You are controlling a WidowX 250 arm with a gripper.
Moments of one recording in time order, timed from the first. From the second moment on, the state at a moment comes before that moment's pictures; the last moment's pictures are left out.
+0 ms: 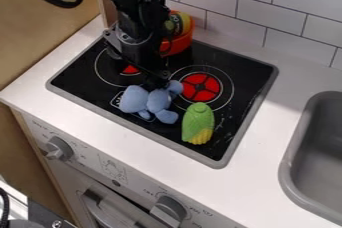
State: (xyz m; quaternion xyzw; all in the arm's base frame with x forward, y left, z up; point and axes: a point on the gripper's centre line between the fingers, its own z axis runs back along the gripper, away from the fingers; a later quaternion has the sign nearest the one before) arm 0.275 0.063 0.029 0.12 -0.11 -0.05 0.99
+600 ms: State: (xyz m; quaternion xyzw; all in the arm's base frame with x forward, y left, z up) arm 0.282 0.067 0.035 0.11 -0.09 -0.06 0.99
